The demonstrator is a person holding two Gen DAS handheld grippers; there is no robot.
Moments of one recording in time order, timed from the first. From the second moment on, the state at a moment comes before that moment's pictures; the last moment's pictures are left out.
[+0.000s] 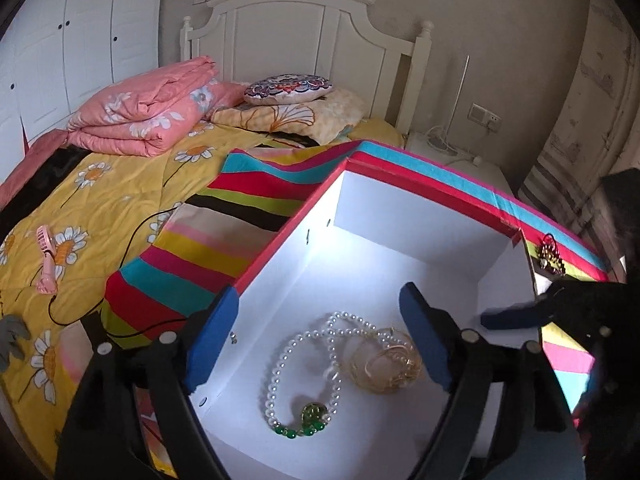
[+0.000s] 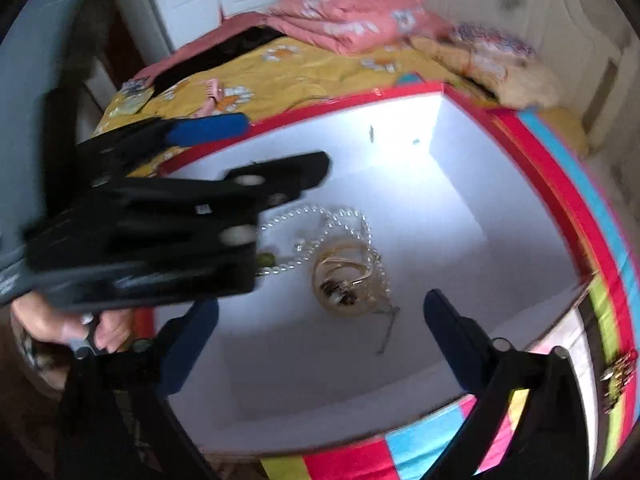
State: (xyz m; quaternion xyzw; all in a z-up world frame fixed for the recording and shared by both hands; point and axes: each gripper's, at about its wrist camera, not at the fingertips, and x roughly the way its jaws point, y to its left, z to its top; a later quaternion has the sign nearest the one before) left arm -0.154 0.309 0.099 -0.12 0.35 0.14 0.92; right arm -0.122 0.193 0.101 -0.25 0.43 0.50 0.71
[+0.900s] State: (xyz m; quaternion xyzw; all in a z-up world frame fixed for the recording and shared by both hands) left arm -0.118 0.040 0.117 0.01 0.25 -0.09 0.96; right arm -0.035 -0.187 0.096 0.07 0.27 0.16 0.95
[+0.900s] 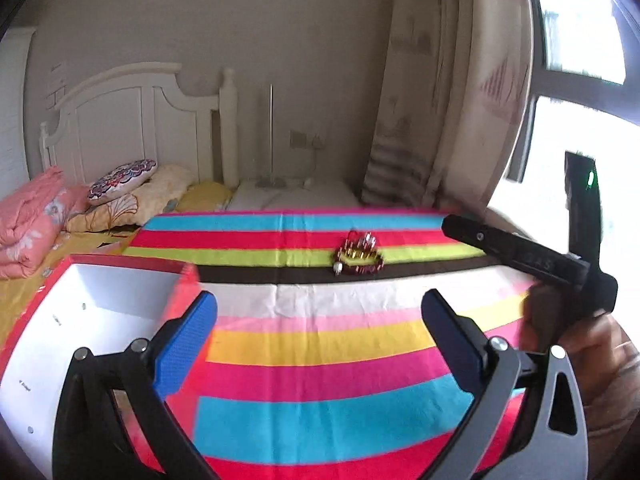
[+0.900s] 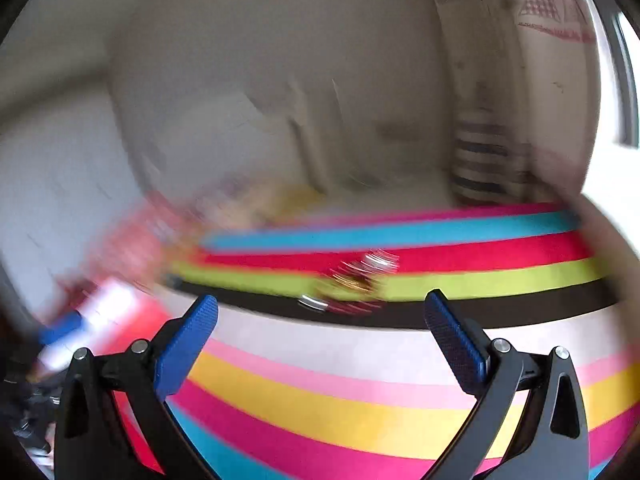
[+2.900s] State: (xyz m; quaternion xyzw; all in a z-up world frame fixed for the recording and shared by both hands) left arm 0.112 -0.025 0.013 0.04 0.42 -0.09 0.90; right arm -0.039 -0.246 0.041 0.19 0.31 0.29 0.89
